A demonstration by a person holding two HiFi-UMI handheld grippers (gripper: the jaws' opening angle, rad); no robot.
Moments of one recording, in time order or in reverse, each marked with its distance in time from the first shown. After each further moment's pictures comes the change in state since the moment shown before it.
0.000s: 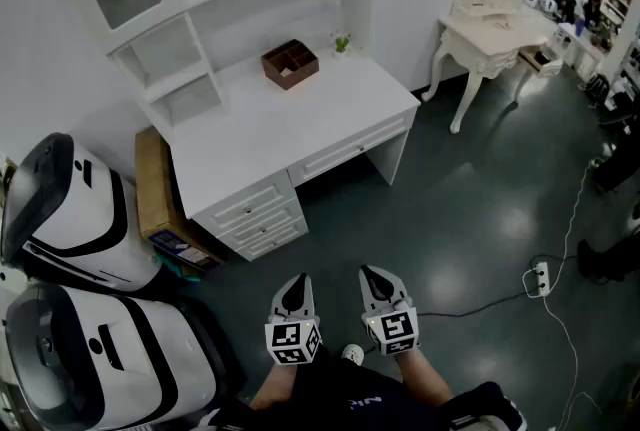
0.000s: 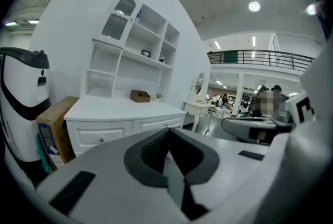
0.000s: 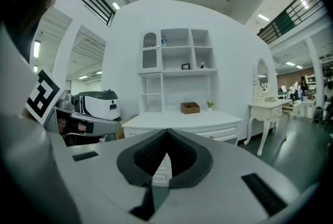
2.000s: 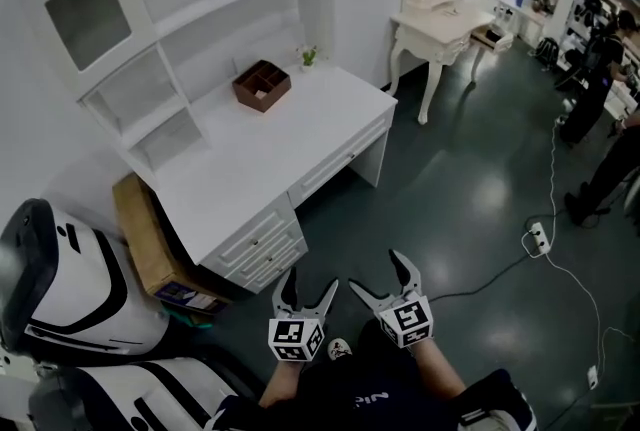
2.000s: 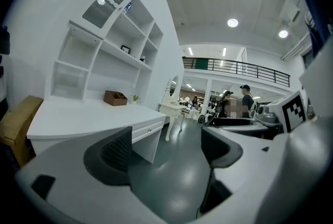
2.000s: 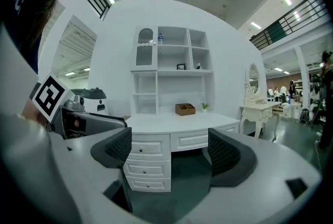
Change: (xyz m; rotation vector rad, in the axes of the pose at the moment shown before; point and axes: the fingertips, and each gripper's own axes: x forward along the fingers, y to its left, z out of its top) left arm 0.034 0.066 0.023 0.041 -0.011 -0.365; right arm 0.060 0.048 0.012 0.028 0.011 -0.118
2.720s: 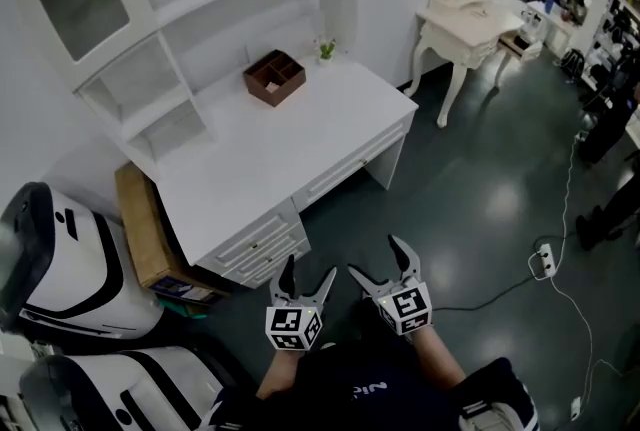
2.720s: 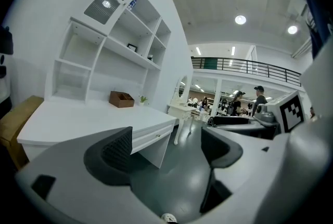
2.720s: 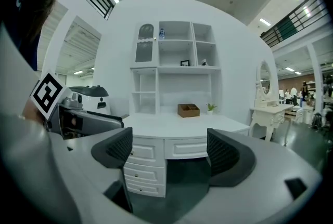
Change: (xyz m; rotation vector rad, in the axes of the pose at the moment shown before) left arm 0.075 0.033 0.014 -0.016 -0.010 0.092; right arm 0.079 -0.059 0.009 -0.044 0.006 0.090
